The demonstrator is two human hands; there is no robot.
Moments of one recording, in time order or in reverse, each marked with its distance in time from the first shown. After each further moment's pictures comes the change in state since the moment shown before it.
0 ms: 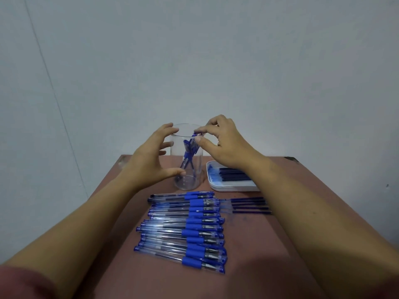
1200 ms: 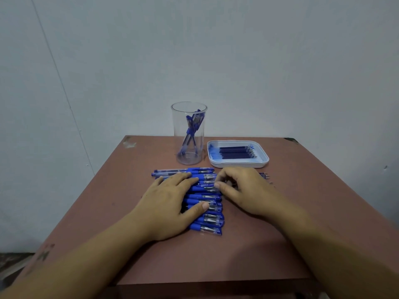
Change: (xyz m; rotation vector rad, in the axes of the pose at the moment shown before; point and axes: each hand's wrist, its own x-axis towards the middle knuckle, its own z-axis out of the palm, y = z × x) left_hand -0.109 0.084 0.028 0.371 -0.427 -0.157; right_hand -0.135 -0.010 0.012 0.089 -0.223 0.129
